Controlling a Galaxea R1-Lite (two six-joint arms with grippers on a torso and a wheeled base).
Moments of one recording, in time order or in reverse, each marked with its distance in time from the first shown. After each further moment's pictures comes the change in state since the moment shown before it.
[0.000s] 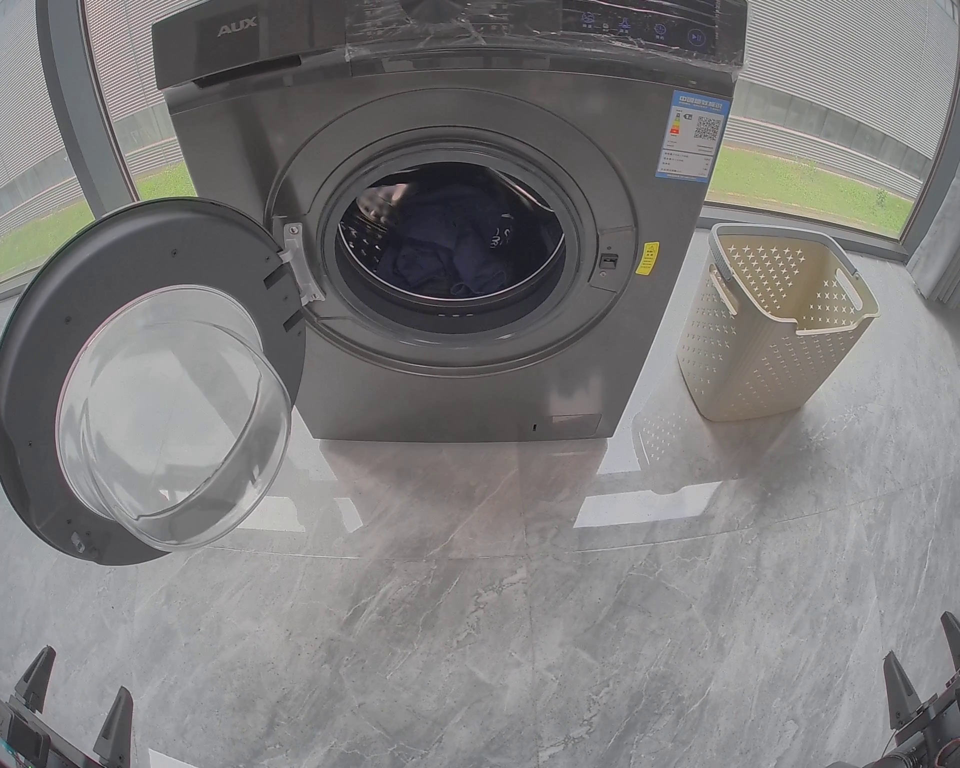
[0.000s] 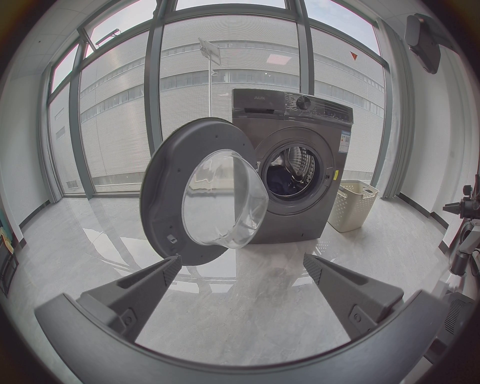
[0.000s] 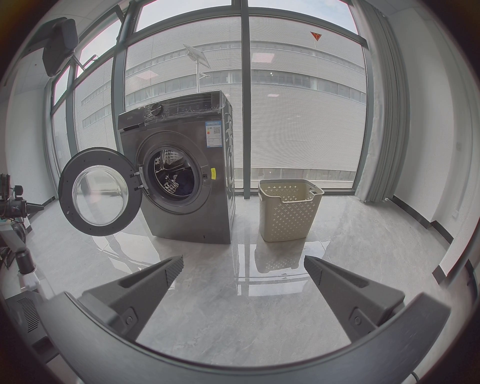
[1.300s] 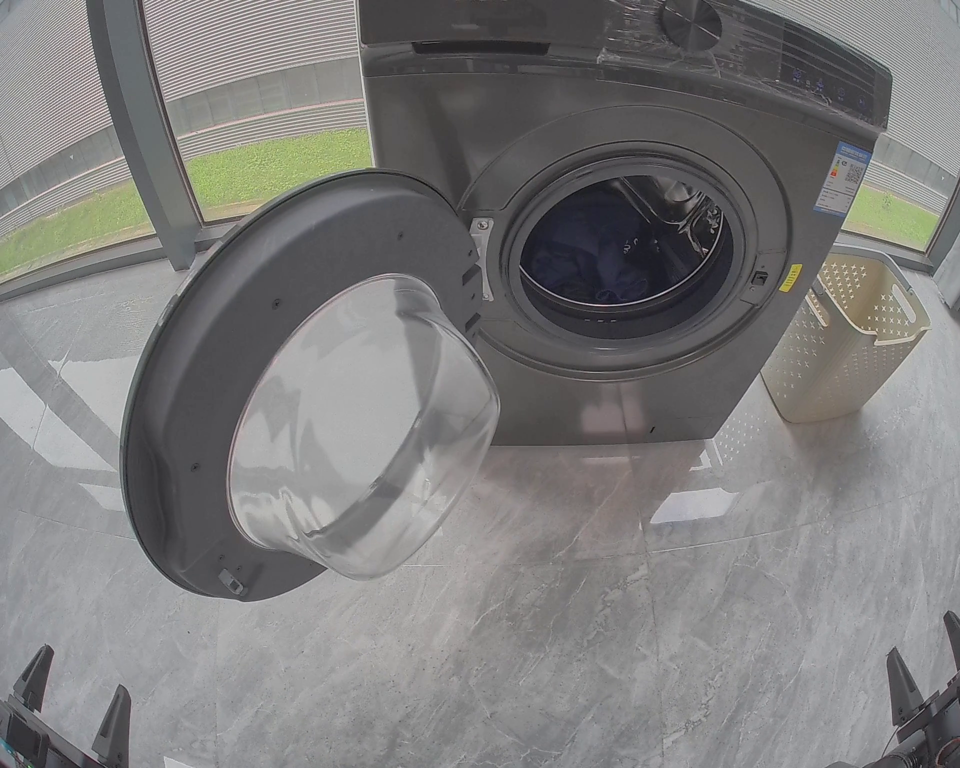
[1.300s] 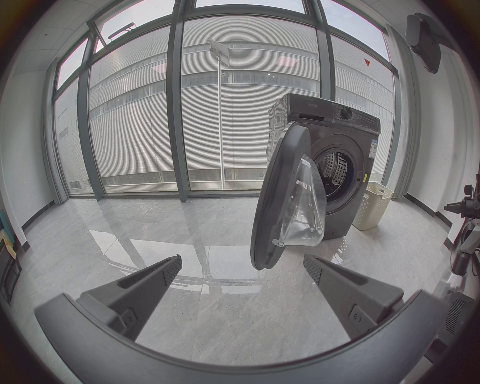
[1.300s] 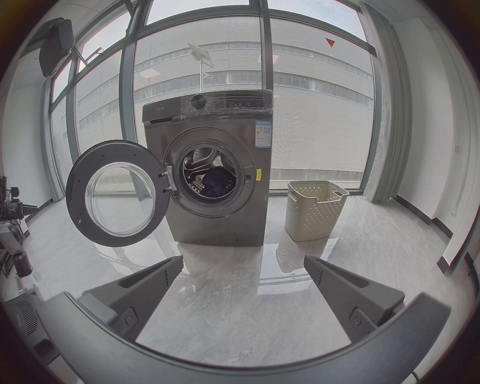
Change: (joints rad) left arm 0.001 -0.001 0.000 -0.003 0.008 0.002; right arm 0.000 0.001 0.000 -0.001 -0.030 0.008
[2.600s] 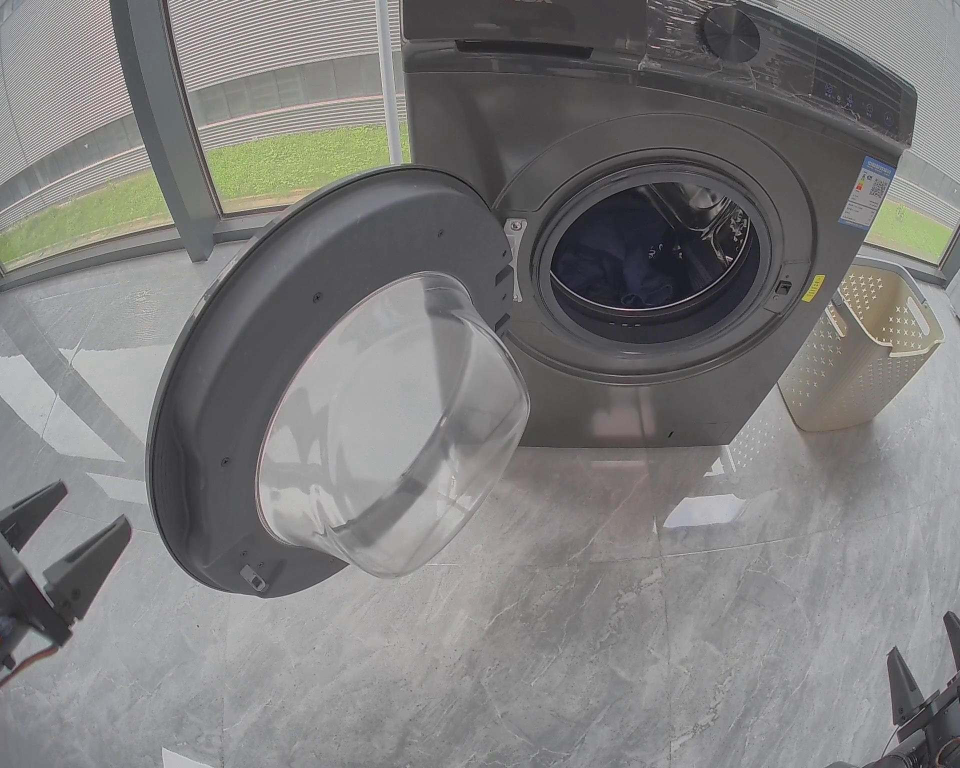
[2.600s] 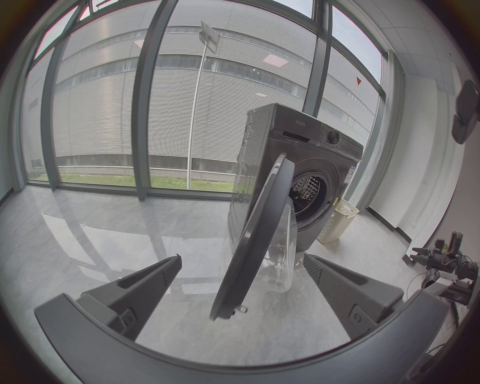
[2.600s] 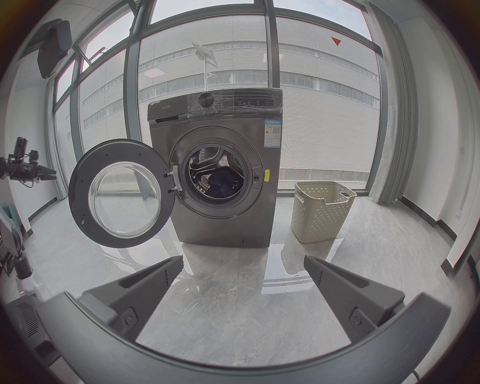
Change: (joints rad) left arm -0.147 0.675 -0.352 -0.282 -0.135 -0.076; right arm 0.001 0.002 0.000 0.001 -0.005 0.009
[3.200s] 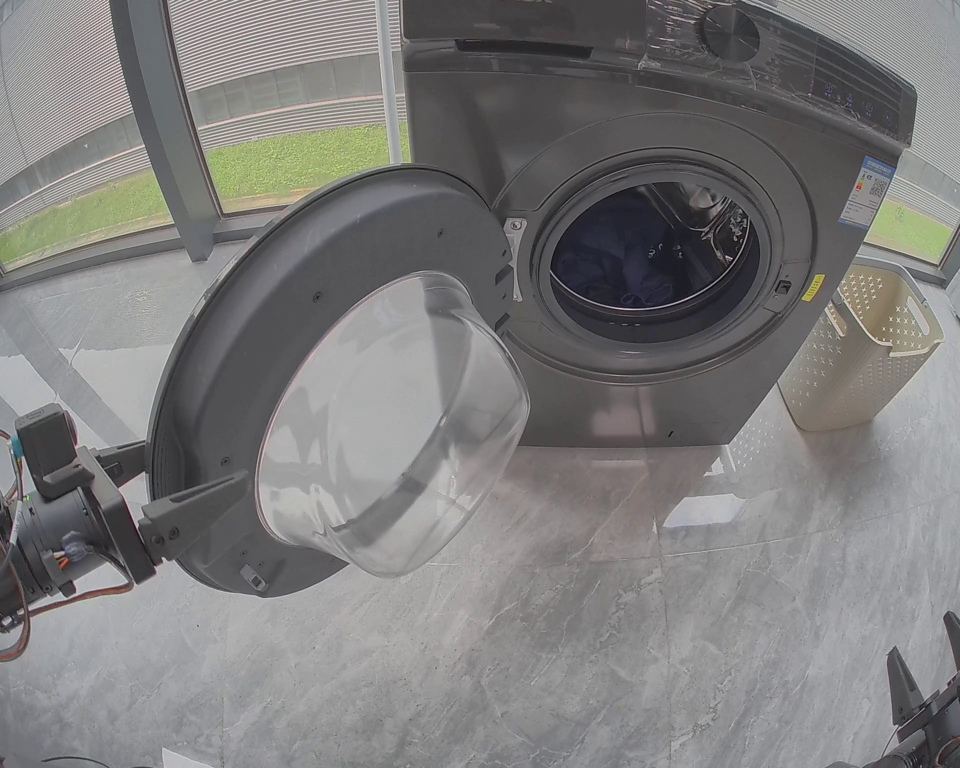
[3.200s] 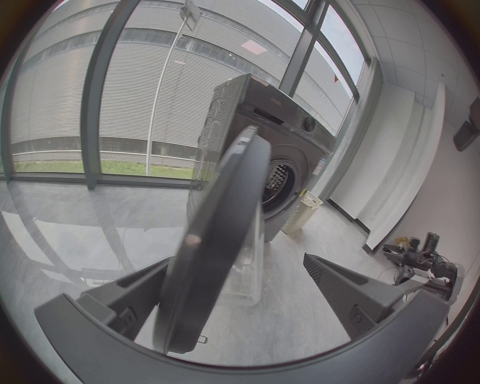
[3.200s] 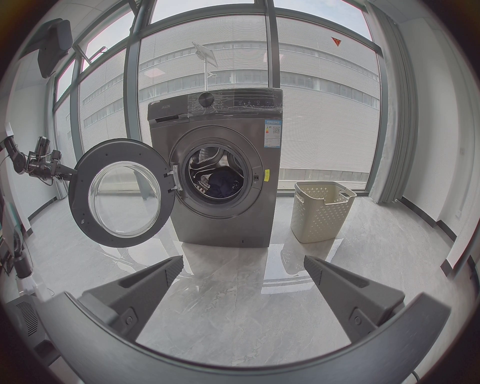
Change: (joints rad) left arm -0.067 0.410 -0.077 -0.260 -0.223 -0.010; right arm 0.000 0.001 0.000 0.000 0.000 -0.003
